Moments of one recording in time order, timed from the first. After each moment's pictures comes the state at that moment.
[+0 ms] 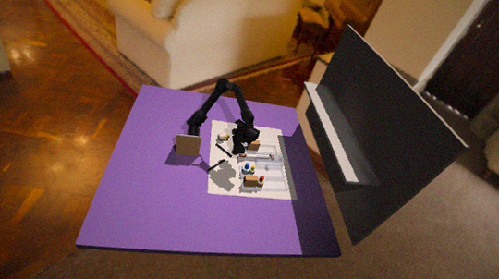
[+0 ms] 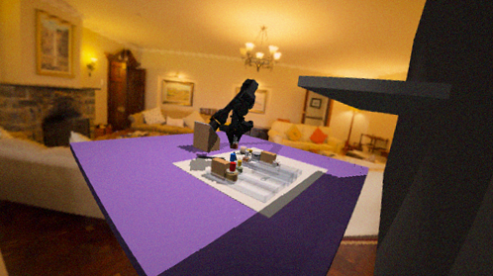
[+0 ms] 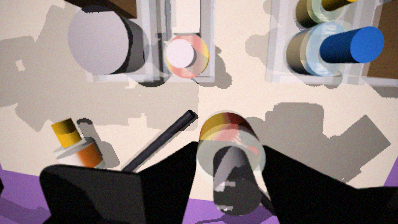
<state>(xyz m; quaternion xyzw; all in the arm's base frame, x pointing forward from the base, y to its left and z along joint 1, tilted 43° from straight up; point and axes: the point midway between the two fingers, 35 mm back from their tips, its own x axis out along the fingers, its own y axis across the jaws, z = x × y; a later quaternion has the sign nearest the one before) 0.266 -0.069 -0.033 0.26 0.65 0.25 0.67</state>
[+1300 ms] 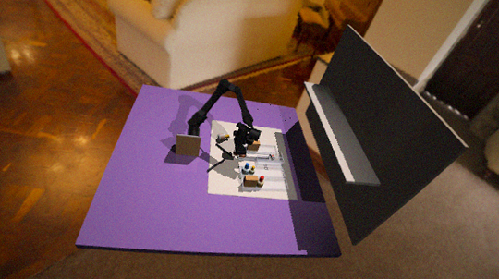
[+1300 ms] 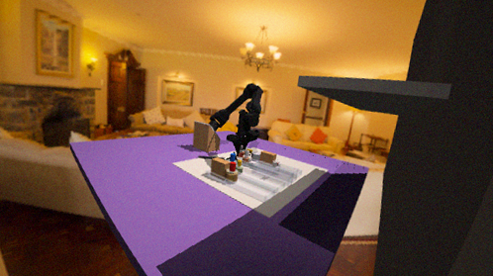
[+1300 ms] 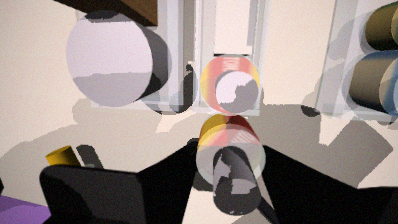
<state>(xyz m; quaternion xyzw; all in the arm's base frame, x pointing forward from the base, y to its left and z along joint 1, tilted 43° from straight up) 0.288 -0.013 -0.041 0.25 0.64 0.26 0.67</state>
